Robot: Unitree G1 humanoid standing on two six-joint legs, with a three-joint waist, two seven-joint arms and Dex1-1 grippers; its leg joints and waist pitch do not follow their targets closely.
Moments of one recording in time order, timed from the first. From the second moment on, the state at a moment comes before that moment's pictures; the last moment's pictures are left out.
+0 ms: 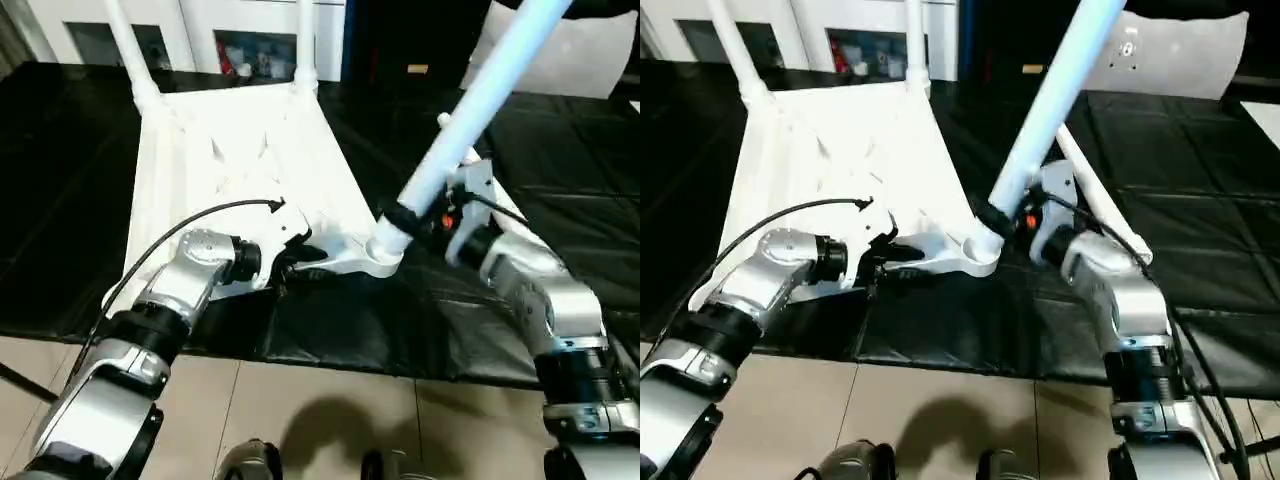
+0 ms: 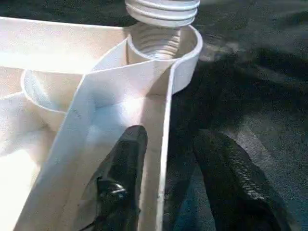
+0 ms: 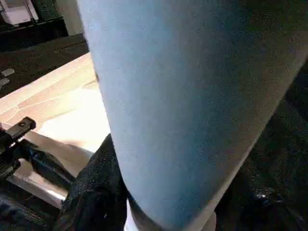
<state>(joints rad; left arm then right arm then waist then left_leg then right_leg) -0.72 0.34 -0.32 0.68 -0.11 0.13 -1.05 -0.50 -0.30 -0.03 0.22 0.31 0.41 0.65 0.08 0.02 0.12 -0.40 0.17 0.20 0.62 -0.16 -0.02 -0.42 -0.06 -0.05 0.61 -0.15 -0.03</state>
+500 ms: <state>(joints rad) -0.75 0.33 -0.32 0.75 -0.05 0.09 -1.05 -0.50 -0.30 -0.01 0.22 0.30 0.41 0.65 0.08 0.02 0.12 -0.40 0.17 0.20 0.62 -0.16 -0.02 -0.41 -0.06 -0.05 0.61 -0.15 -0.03</state>
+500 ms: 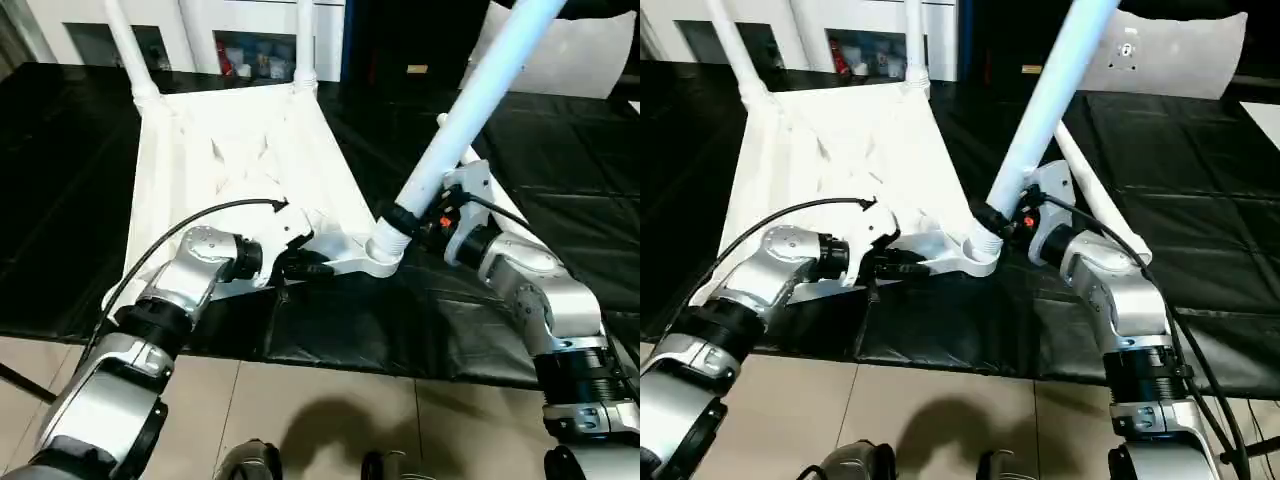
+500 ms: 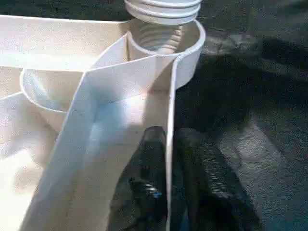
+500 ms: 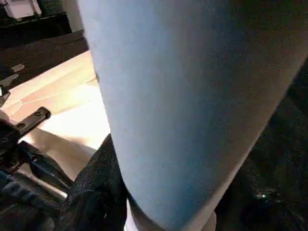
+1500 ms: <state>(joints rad) -0.75 0.38 -0.33 0.74 0.00 0.02 -1.17 -0.51 -0.33 0.04 0.21 0.28 0.41 0.71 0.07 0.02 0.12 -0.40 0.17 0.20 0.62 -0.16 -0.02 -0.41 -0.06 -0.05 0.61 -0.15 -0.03</state>
